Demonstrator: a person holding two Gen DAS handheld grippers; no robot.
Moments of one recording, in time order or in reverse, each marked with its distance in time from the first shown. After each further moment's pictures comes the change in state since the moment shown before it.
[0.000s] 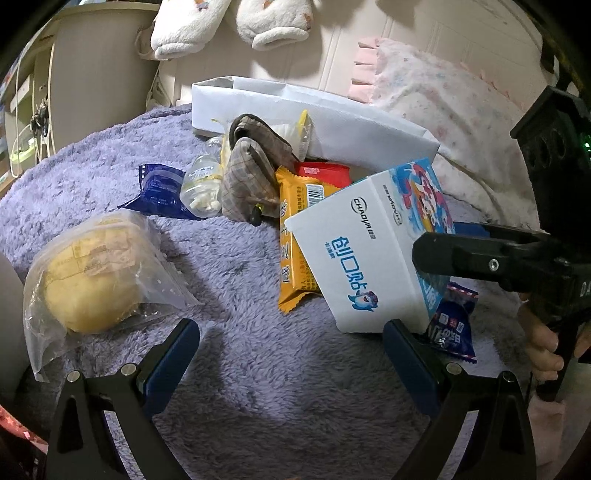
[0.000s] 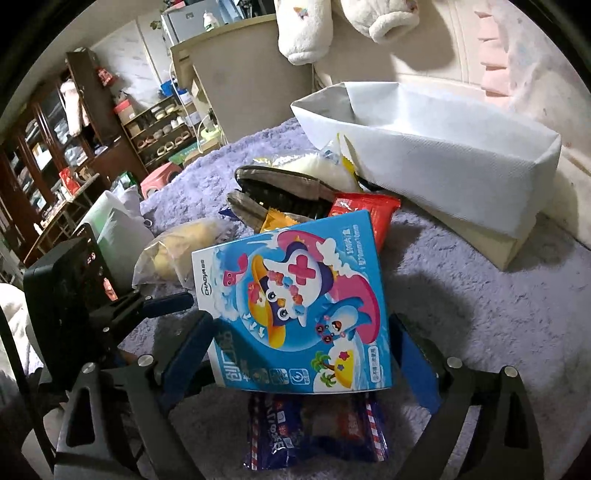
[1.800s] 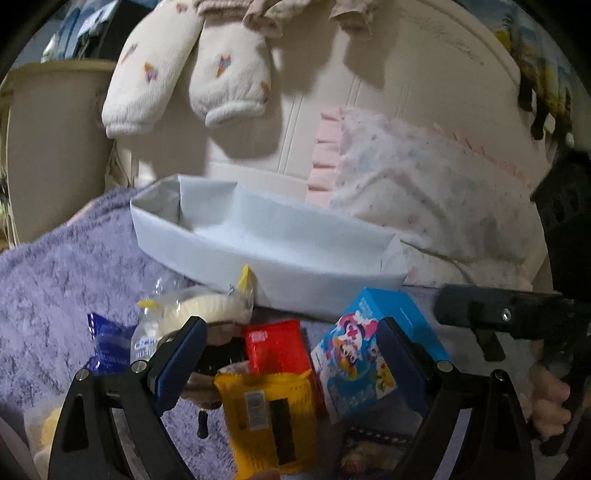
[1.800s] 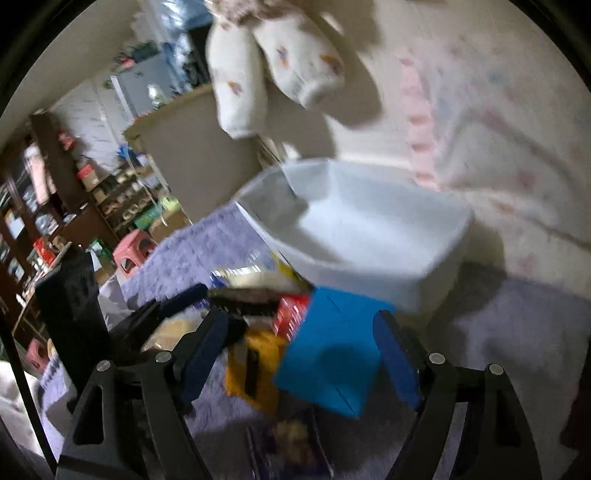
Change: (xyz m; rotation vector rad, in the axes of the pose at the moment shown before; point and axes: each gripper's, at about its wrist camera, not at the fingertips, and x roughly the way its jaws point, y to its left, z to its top) left arm 0.003 -0.025 0.114 0.034 -0.196 -0.127; right arm -0.080 -0.038 0.055 0.206 -0.116 -0.131
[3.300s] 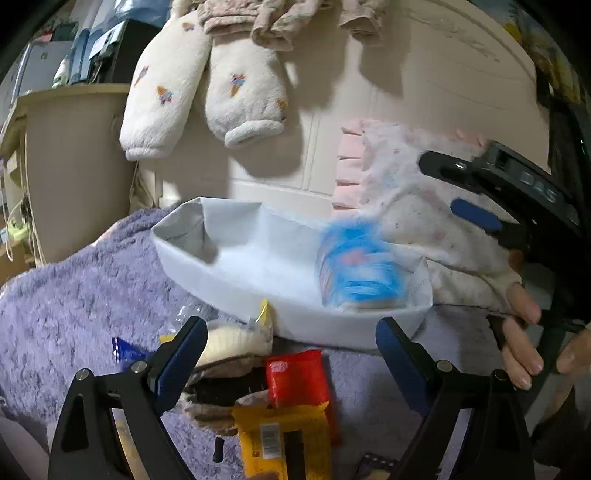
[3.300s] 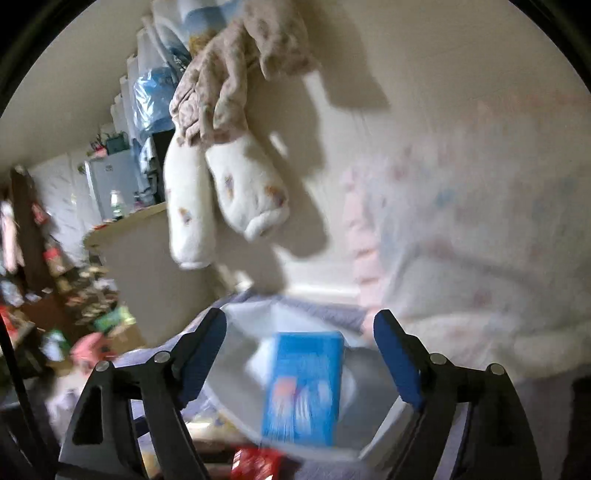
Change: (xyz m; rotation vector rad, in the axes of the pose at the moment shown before) left arm 0.005 -0.008 0.013 0.029 -0.054 0.151; right arm -0.009 -0.031 0.056 0.071 -0.491 -0.101
